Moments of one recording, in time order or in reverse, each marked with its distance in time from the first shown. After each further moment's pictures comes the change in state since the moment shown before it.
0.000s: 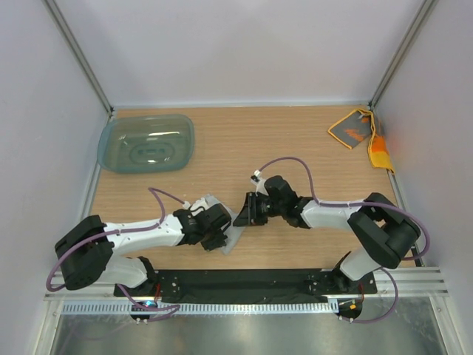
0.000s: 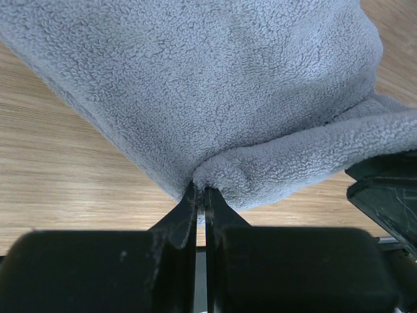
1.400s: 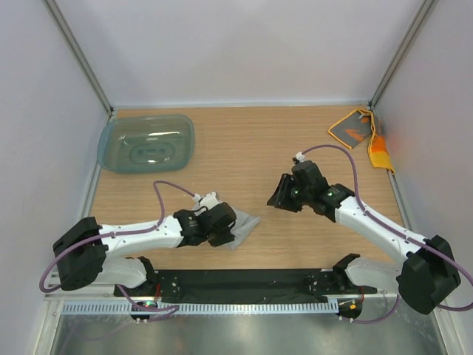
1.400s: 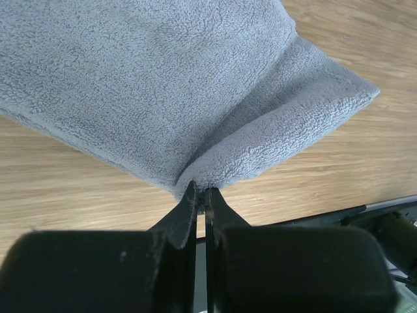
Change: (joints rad) left arm -0.064 -0.024 0.047 0.083 -0.061 0.134; right arm -0.180 -0.372 0.153 -0.723 0.405 -0.030
